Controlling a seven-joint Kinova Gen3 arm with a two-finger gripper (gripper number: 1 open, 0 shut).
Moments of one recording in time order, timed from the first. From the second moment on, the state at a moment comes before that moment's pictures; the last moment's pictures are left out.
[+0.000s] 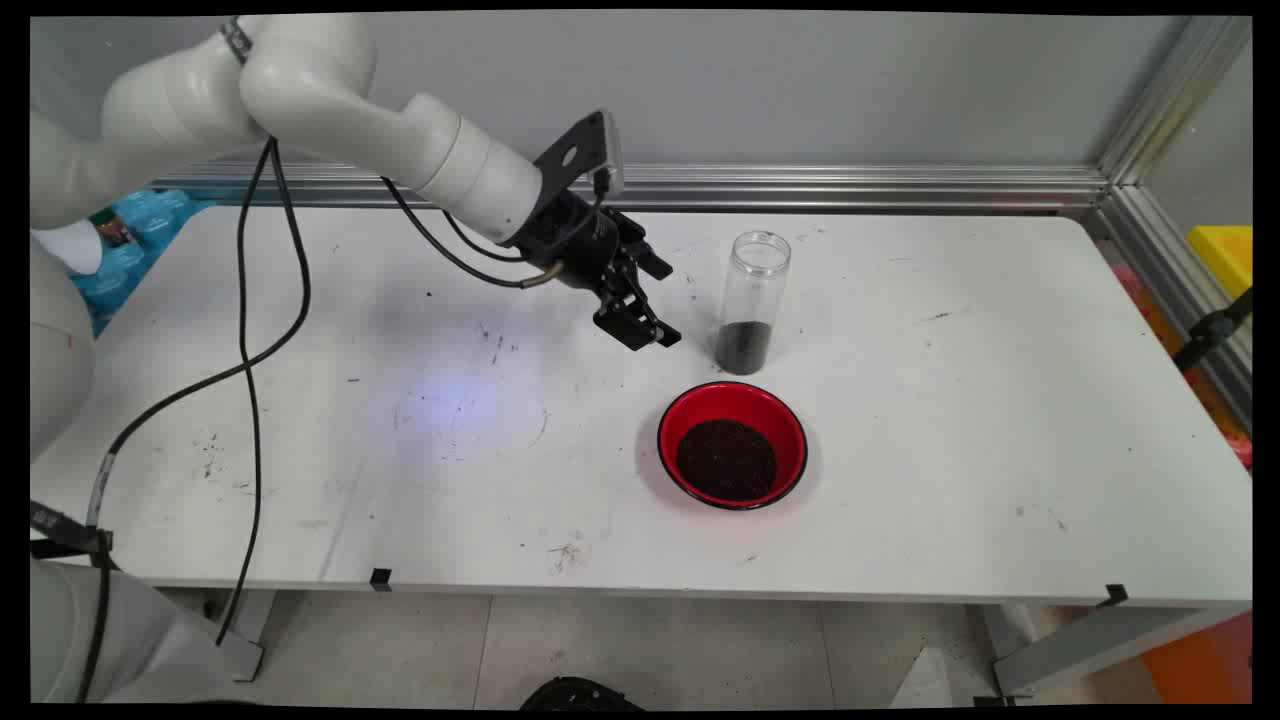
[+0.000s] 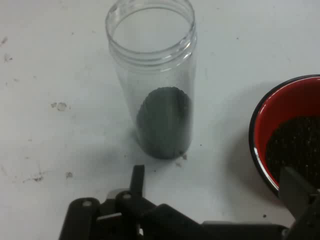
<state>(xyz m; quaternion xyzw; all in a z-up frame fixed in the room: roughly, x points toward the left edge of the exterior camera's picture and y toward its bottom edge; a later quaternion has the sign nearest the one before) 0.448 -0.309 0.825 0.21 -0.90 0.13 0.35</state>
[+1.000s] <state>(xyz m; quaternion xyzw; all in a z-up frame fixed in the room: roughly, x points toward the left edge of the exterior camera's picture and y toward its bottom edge) 0.443 -0.332 0.771 0.18 -0.90 0.15 0.36</state>
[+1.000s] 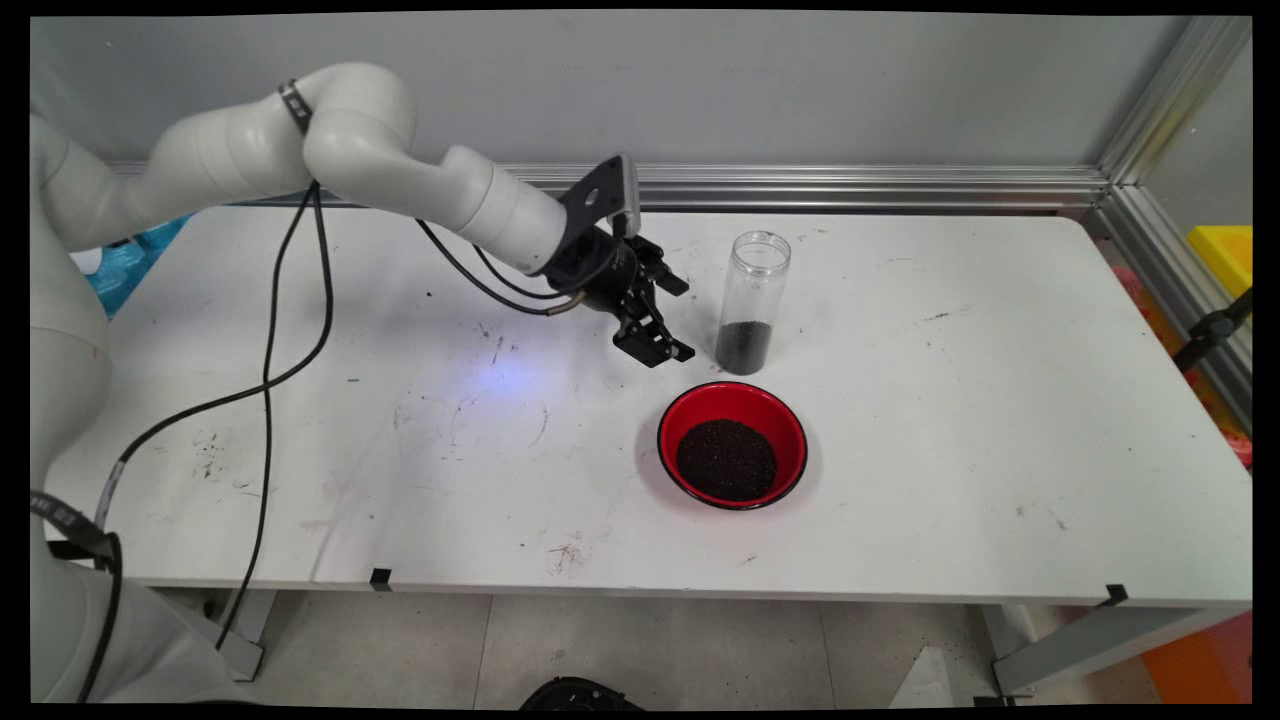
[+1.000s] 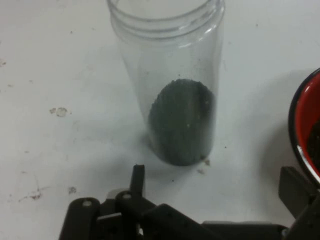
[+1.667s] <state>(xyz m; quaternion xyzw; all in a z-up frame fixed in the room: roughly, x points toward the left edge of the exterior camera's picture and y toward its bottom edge) 0.432 -0.361 0.741 0.18 -0.90 0.15 0.37</state>
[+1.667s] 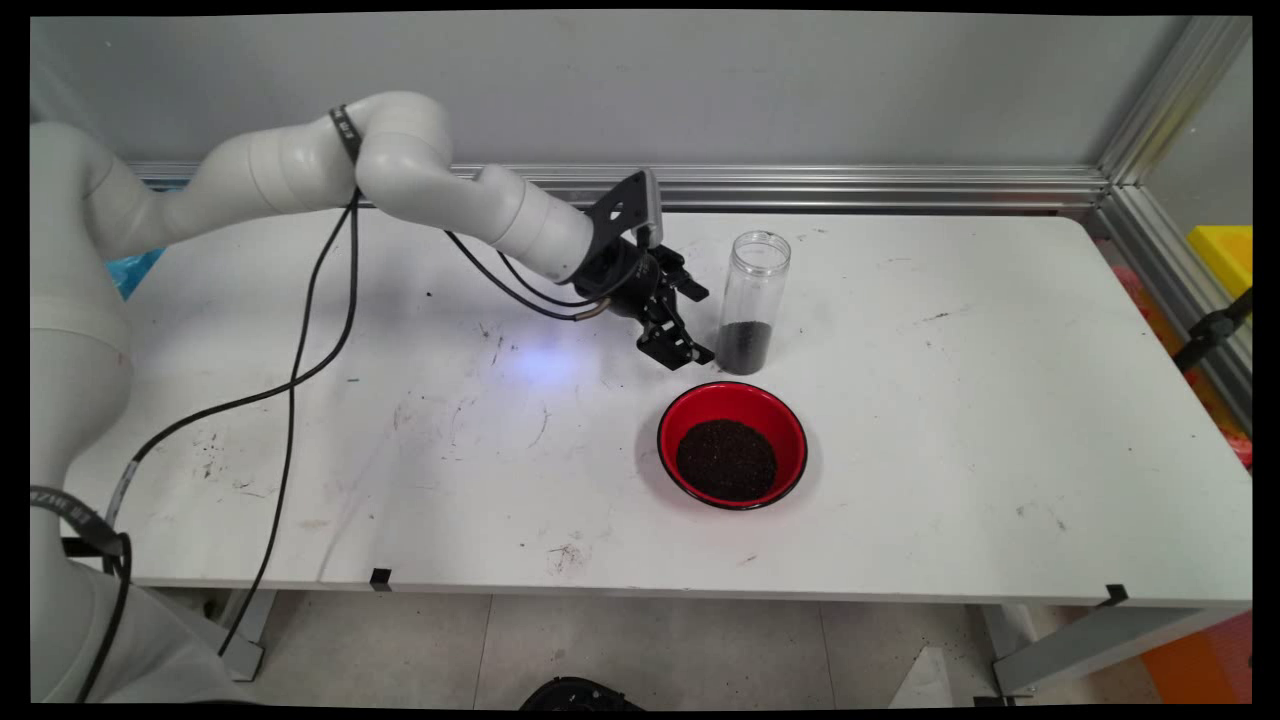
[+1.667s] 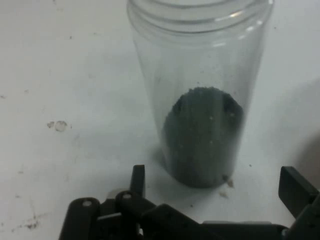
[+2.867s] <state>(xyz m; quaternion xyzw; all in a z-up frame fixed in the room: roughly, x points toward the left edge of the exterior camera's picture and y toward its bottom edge) 0.404 -0.391 0.706 0.19 -0.89 0.12 0.39</state>
